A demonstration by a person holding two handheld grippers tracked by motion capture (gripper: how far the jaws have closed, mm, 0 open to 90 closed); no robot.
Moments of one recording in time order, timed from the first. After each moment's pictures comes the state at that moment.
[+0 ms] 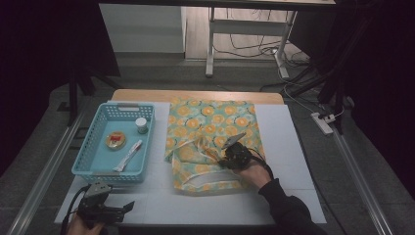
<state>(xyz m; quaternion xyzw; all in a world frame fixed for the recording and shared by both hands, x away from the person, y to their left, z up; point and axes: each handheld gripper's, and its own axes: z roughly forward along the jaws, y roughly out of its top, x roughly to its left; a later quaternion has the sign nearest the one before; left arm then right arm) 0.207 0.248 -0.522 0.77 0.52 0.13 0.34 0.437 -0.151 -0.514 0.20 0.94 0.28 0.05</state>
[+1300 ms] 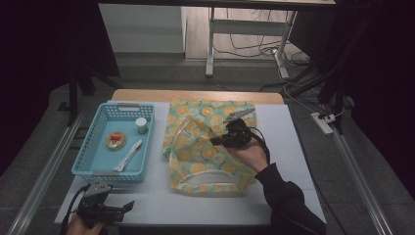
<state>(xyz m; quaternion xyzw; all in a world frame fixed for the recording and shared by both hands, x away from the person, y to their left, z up) 0.208 0.249 -0.522 0.77 0.52 0.13 0.35 0.458 -0.136 -0.435 0.22 0.88 0.41 0.00</state>
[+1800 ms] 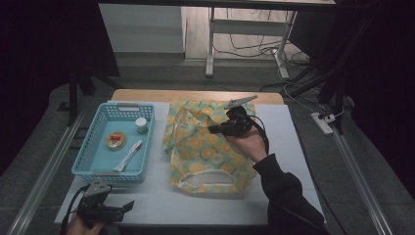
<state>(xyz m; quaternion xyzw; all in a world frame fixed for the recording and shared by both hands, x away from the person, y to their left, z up) 0.208 0.250 -0.522 0.77 0.52 0.13 0.35 0.472 -0.129 -0.403 0.23 0.87 0.44 0.00</state>
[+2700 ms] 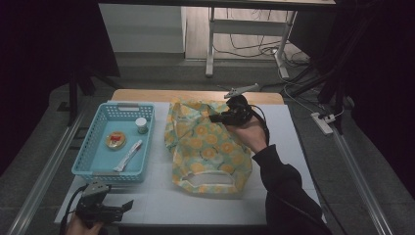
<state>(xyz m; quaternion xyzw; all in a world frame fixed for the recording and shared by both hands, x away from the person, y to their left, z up) 0.207 0.253 -0.521 0.76 0.52 0.13 0.36 0.486 -0.125 -0.379 0.23 0.87 0.44 0.04</state>
